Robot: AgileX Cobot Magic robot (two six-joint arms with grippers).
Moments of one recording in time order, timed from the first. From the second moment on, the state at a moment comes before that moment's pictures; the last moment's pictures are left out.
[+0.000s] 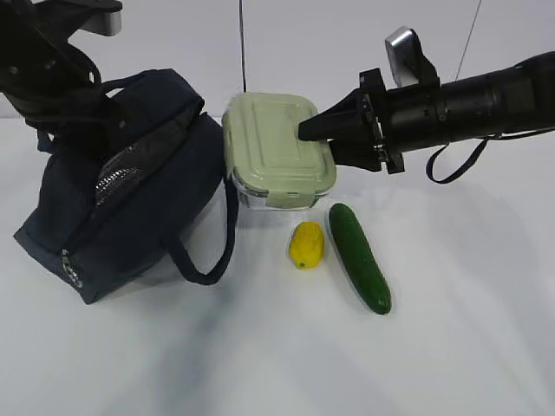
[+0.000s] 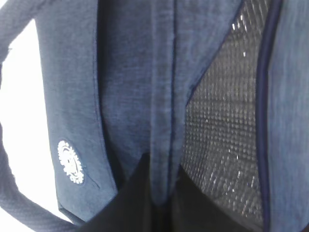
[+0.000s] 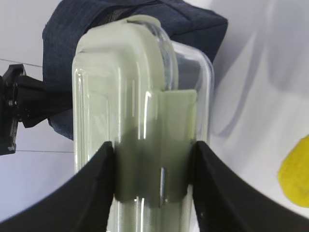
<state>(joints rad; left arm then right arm) -0.39 1.71 -1.42 -0.03 0.99 0.13 0.09 2.01 -1.34 1.45 1.14 -0.92</state>
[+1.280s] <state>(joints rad) -0.39 1.71 -1.43 -0.18 0.99 0.15 0.22 2.10 -1.34 1.56 1.14 -1.00</state>
